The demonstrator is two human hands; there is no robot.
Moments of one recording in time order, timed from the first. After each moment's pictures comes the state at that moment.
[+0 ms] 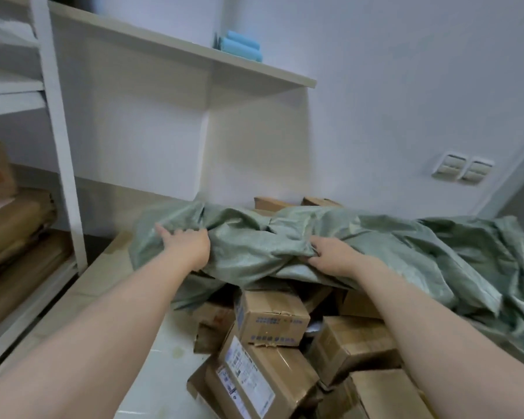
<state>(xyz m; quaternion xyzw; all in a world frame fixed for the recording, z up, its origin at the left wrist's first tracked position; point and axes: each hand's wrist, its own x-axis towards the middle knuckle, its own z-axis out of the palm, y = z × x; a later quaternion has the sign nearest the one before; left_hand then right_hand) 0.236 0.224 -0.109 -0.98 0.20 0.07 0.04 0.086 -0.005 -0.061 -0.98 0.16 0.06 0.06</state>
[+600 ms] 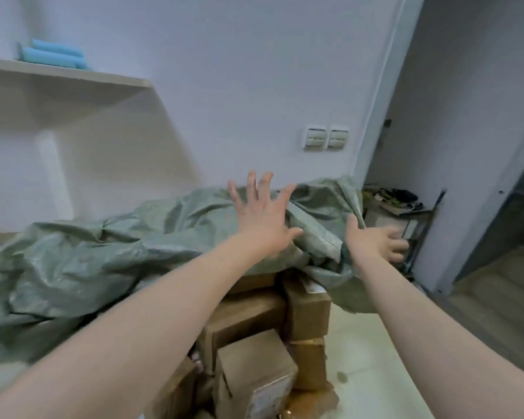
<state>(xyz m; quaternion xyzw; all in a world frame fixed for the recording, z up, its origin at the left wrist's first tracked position) -0.016 -0.045 -0.022 -0.83 0.49 -0.19 -0.17 -0.147 -0.179 -0.042 -0.55 0.70 -0.37 0.26</state>
